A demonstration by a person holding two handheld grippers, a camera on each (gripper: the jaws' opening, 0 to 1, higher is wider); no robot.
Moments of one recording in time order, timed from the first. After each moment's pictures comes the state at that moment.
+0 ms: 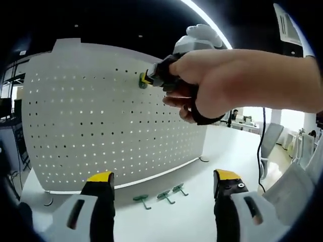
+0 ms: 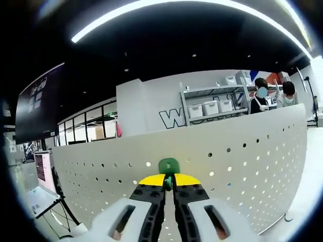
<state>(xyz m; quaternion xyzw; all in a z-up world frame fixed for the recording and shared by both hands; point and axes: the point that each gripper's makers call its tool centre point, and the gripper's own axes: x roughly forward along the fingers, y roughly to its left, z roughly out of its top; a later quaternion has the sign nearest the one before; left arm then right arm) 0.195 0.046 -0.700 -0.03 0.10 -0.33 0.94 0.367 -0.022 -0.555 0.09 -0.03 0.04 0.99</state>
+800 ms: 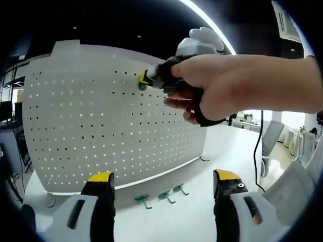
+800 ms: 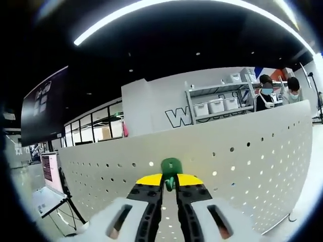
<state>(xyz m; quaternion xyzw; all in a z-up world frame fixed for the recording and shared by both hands) 0.192 0.042 -0.698 -0.01 0.10 -0.33 0.94 0.362 -0.012 -0.553 0.09 -0.03 0.10 0.99</state>
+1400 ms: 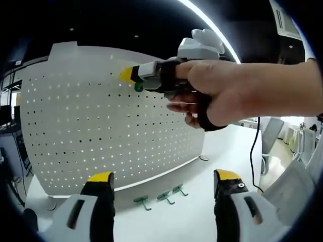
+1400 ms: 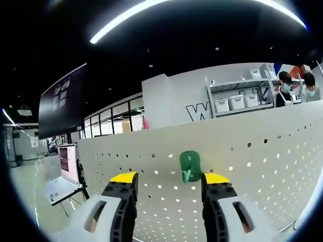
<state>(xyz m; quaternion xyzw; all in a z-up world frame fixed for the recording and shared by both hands) 0.191 0.038 -0.692 0.00 0.10 -0.33 0.94 0.351 -0.001 -0.560 0.08 -0.02 0.17 0.98</state>
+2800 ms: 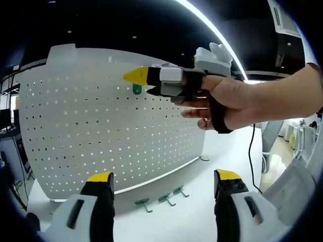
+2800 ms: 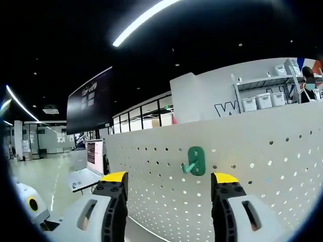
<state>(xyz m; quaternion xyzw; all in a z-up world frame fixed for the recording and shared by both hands) 0.194 0.035 -0.689 0.01 0.09 -0.33 0.94 0.326 -0.001 -0.565 0.06 -0.02 0.31 0.95</state>
